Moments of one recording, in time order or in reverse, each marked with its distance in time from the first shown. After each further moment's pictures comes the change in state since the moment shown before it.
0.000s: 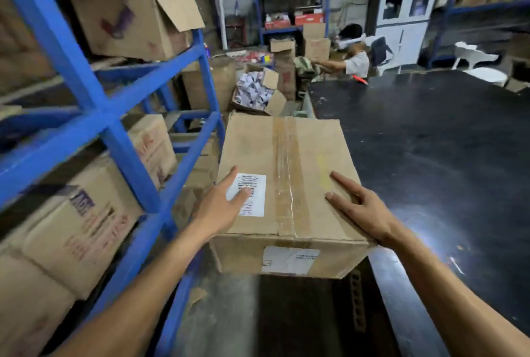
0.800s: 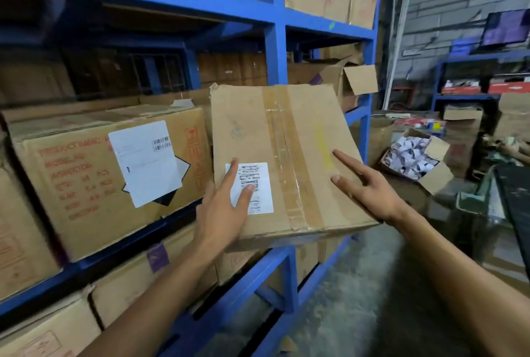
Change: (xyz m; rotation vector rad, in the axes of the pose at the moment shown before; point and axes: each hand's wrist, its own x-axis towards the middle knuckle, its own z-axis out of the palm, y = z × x) left_hand -0.129 -0.056 -0.194 0.036 0.775 -0.267; right_hand 0.097 -0.242 0.165 0.199 -0.467 -0.669
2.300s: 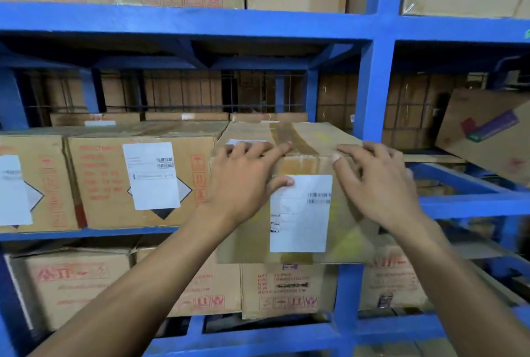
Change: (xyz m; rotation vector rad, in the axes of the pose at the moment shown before) left_hand 0.139 0.136 0.065 1.162 0.336 -0.019; right_hand 0.246 0.021 -0.022 -0.398 -0.090 -0.465
